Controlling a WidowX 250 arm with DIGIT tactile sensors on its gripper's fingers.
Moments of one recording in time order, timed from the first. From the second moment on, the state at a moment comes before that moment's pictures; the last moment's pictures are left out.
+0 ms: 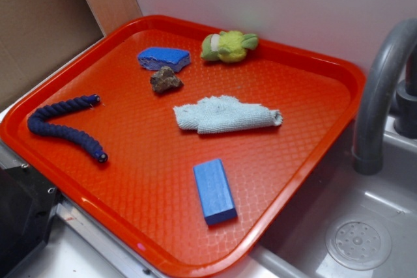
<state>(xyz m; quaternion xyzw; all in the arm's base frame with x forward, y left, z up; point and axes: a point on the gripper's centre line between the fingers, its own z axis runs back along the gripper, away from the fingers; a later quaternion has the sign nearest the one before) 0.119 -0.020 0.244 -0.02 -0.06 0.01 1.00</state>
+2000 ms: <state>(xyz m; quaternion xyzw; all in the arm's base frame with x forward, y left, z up) 0.152 0.003 0.052 0.06 -0.05 0.53 0.84</state>
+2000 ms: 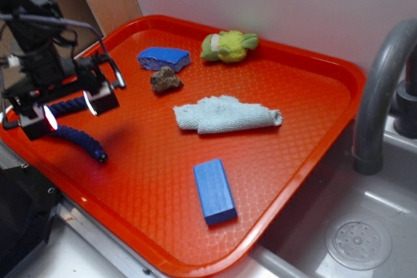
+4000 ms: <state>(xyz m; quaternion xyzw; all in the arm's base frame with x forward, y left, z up) 0.224 -0.062 0.183 0.03 0.04 0.03 1.00</state>
